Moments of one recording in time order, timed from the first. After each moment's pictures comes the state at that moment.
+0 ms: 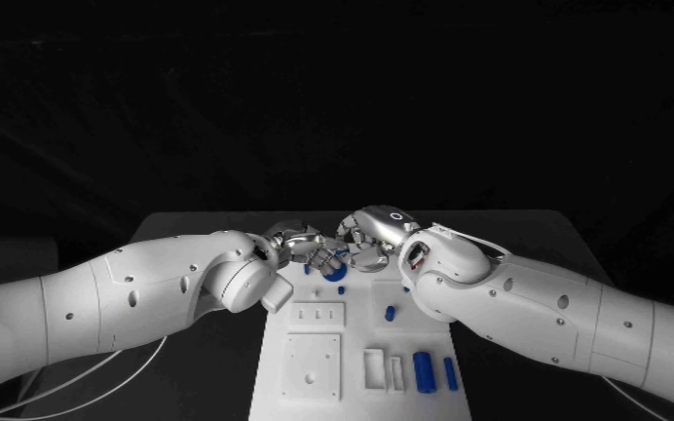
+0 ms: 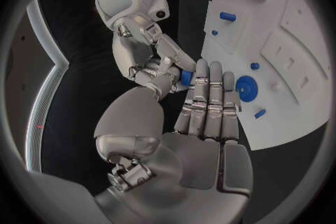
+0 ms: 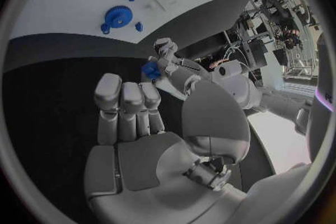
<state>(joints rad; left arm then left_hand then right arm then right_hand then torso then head) 1.37 -0.71 -0.19 1.41 -0.31 -0.26 -0.08 1.00 -0.01 0.50 -0.16 0.05 0.94 0.13 0.33 0.45 1.30 0.06 0.10 0.31 0.97 0.07 0.54 0.71 0.03 0.71 -0.03 0.47 1.31 1.24 -0.49 -0.03 1.33 -1.62 -0.37 -0.16 1.05 -0.16 0.74 -0.18 0.05 0.97 0.07 0.35 0.45 1.22 -0.02 1.18 1.23 1.30 -0.12 1.27 0.95 0.15 1.29 -0.11 1.09 1.31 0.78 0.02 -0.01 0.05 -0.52</state>
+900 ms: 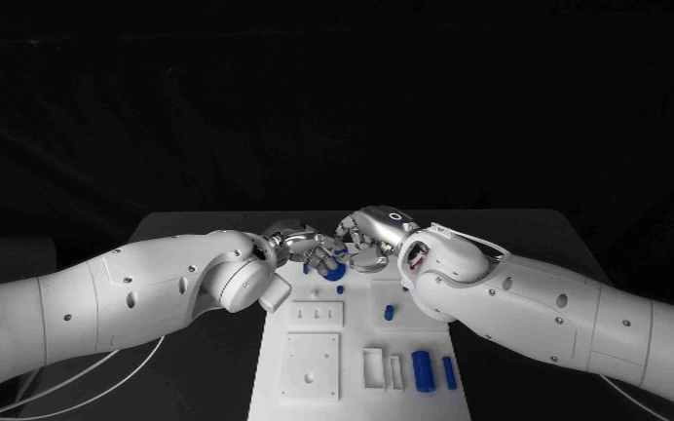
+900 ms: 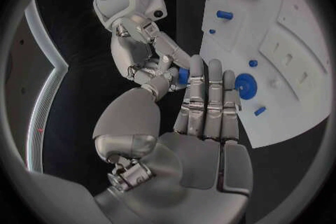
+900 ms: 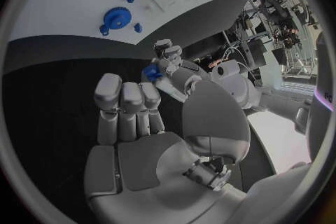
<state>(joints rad) 1.37 -0.71 -0.19 1.41 -0.33 -0.26 -0.08 0.95 0.00 0.60 -0.18 0.13 1.02 0.12 0.36 0.47 1.40 0.01 0.16 0.40 1.03 0.03 0.66 0.70 0.01 0.73 -0.05 0.48 1.31 1.24 -0.49 -0.03 1.33 -1.61 -0.37 -0.15 1.05 -0.16 0.74 -0.17 0.05 0.98 0.06 0.34 0.45 1.22 -0.02 1.18 1.22 1.30 -0.12 1.27 0.95 0.15 1.29 -0.11 1.09 1.31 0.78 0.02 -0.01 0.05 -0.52</state>
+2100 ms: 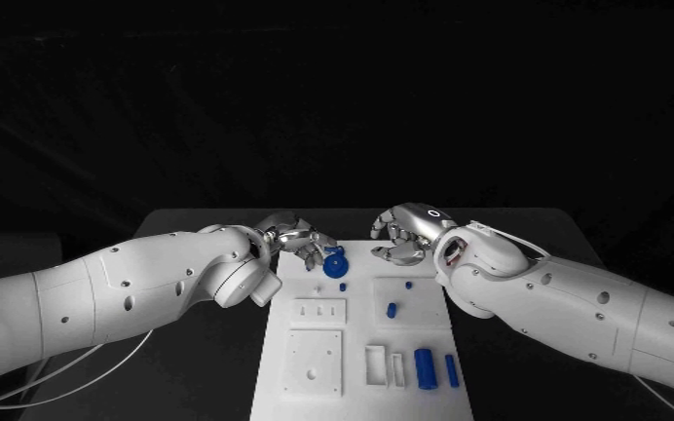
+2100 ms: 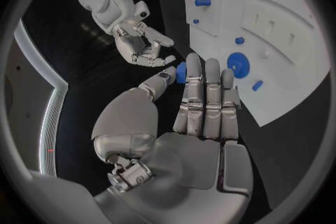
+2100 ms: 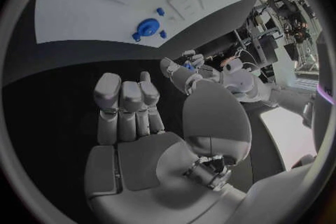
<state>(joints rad) 1.37 -0.74 -0.19 1.40 -0.52 -0.29 -0.10 0.93 -0.01 0.61 -0.20 0.20 1.07 0.11 0.38 0.50 1.45 -0.02 0.24 0.47 1.08 -0.01 0.76 0.69 0.02 0.78 -0.08 0.56 1.31 1.24 -0.60 -0.03 1.31 -1.55 -0.38 -0.15 1.03 -0.23 0.71 -0.11 0.05 0.93 0.11 0.31 0.43 1.18 0.00 1.15 1.20 1.31 -0.11 1.25 0.95 0.14 1.29 -0.12 1.08 1.31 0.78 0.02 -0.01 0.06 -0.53</state>
